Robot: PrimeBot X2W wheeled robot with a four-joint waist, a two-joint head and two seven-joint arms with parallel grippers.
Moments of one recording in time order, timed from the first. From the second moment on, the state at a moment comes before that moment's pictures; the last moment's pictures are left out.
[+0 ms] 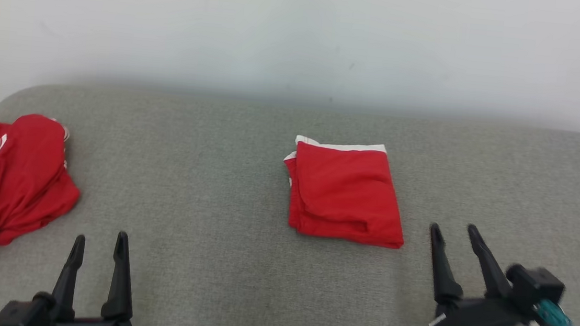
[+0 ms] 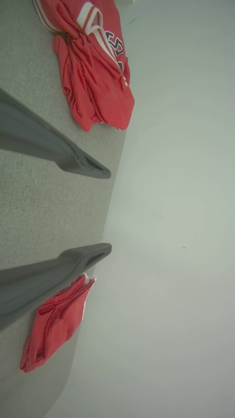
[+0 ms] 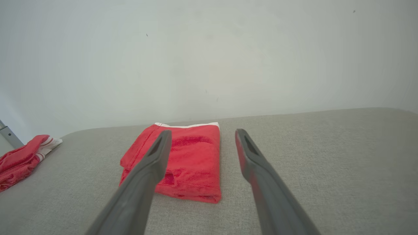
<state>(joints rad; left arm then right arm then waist) -0.04 0.08 0.01 0.12 -0.36 -0.11 -0.26 -0.20 -0.12 0.10 0.30 0.30 0.13 -0.16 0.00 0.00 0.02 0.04</state>
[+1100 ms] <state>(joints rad) 0.09 0.06 0.06 0.16 -0.25 -0.12 -0.26 -0.08 -0.10 0.07 0.27 0.29 0.13 -0.14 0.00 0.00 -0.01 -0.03</state>
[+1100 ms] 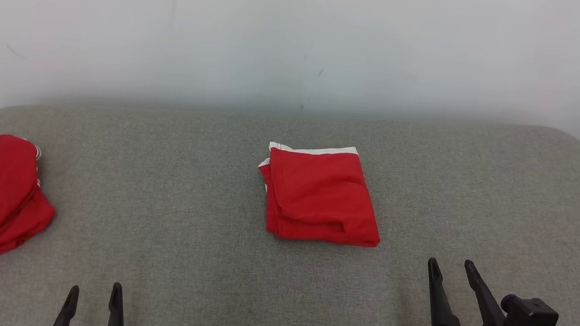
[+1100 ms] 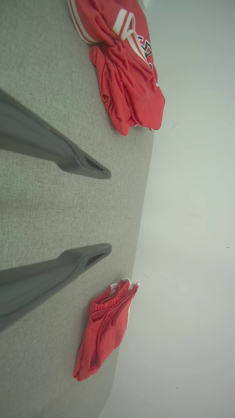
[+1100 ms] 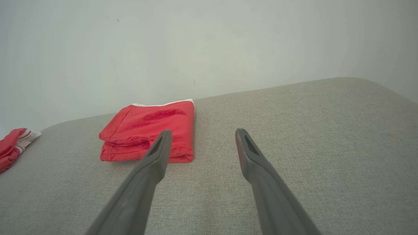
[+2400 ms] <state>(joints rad) -0.01 0.09 -0.08 0.15 -0.26 -0.13 -0.24 -0.64 -0.23 0.04 0.49 0.16 0.13 0.73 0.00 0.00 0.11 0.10</state>
